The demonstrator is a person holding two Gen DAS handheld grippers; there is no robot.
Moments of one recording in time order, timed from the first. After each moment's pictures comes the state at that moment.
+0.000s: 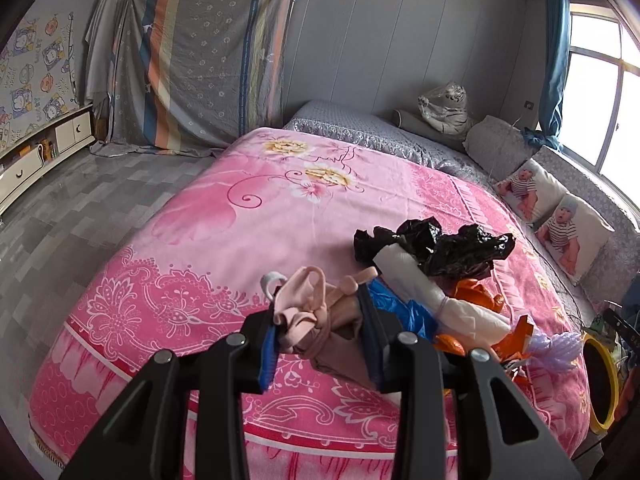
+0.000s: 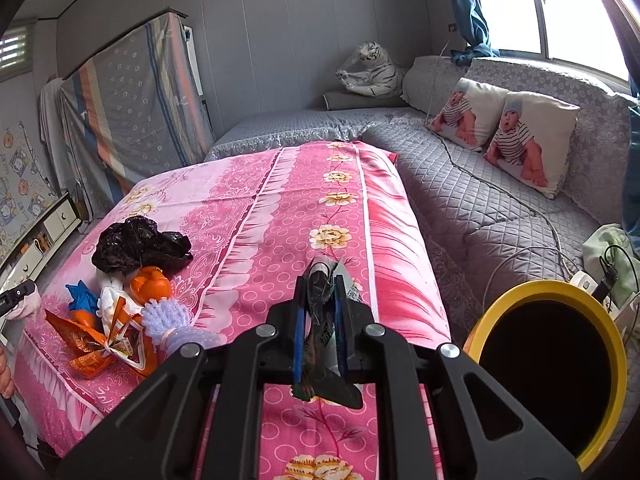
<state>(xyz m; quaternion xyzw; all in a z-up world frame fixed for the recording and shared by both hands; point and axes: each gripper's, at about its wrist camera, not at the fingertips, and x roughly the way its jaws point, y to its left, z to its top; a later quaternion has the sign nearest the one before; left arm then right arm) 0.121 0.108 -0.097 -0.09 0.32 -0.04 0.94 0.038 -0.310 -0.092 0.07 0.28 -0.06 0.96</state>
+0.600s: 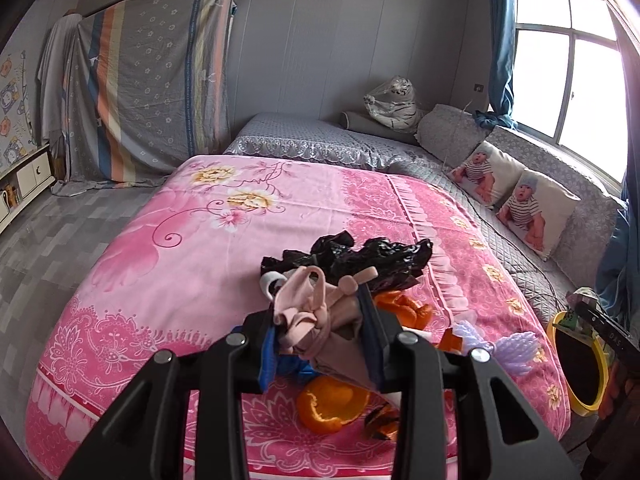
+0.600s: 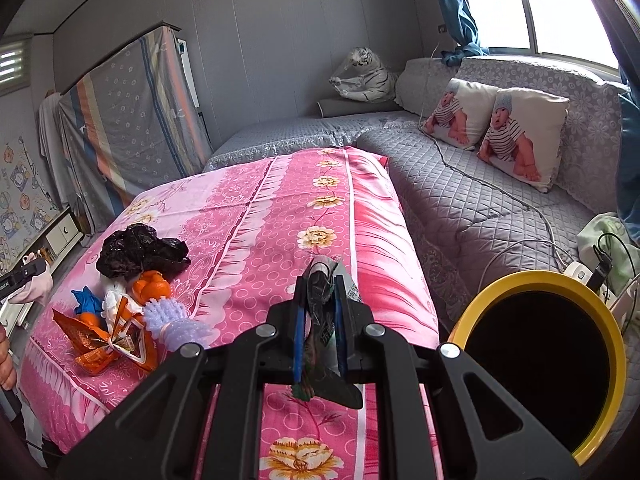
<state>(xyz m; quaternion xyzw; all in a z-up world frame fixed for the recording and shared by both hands) 0.129 0.032 -0.066 -0.04 0.30 -0.13 0.95 0.019 -0.328 -0.094 0.09 0.26 -0.07 0.96</state>
